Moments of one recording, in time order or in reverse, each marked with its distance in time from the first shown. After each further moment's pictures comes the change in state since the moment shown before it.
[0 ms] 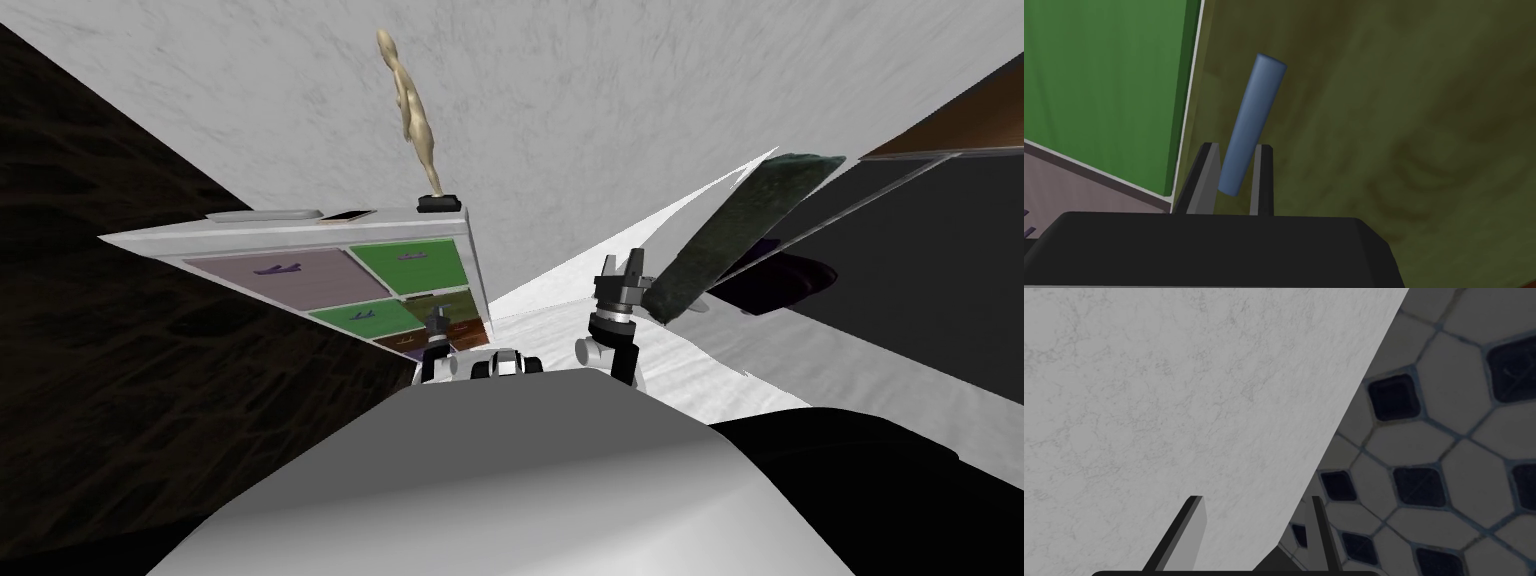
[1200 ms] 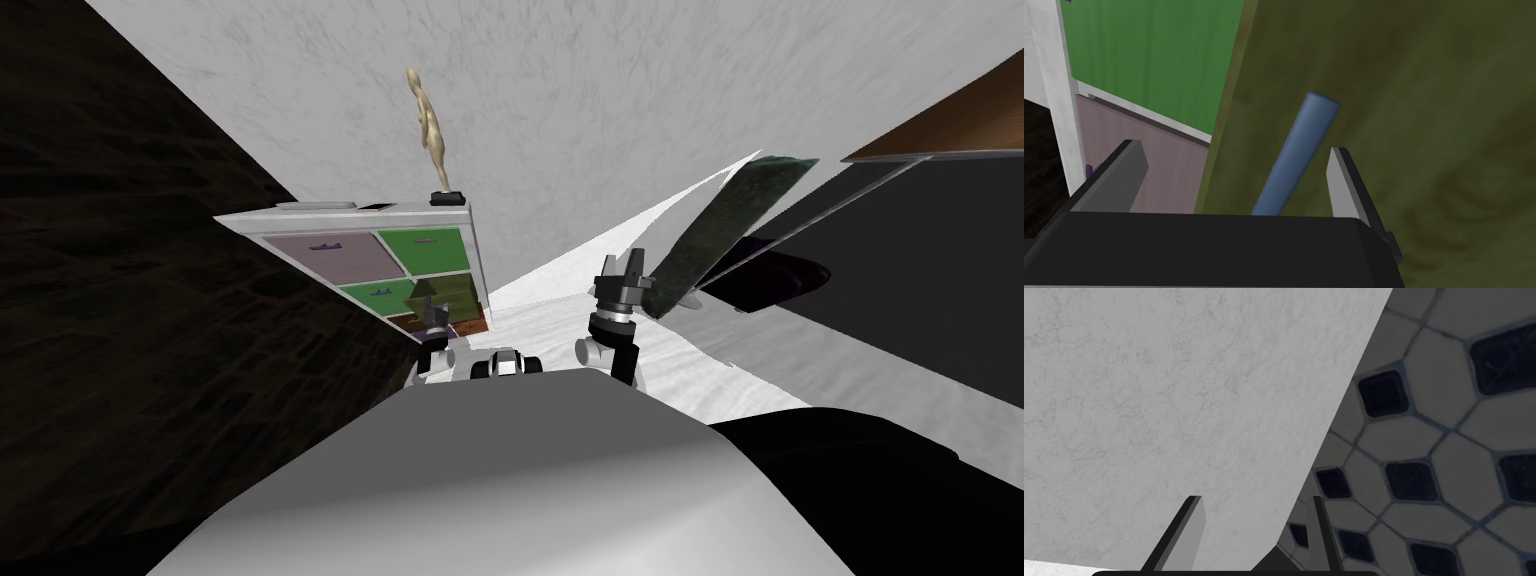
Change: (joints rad) left arm -0.012 0.011 0.002 -0.121 0.005 0.148 -0.006; right arm 0.000 0.000 0.000 0.000 0.000 0.000 0.000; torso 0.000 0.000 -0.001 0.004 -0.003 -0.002
